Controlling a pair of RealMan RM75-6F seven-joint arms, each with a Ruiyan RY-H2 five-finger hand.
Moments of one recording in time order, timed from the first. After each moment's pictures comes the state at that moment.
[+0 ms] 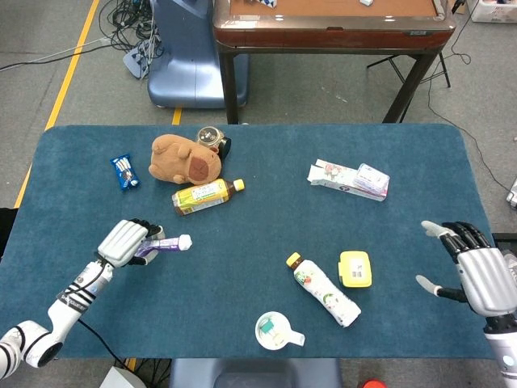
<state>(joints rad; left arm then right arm) -0.63 -1.36 -0.03 -1.28 1.55 1.07 -0.24 0.11 -0.89 0.10 -1.89 -1.63 1.46 0.00</state>
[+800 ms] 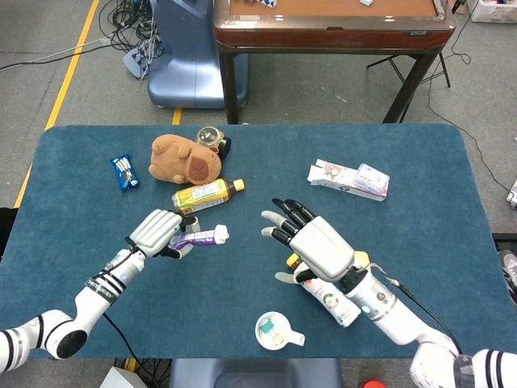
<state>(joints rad) -0.77 -1.24 -0.18 -1.69 1.24 0.87 -0.01 0.61 -1.22 0.27 -1.96 -1.56 1.03 -0.35</state>
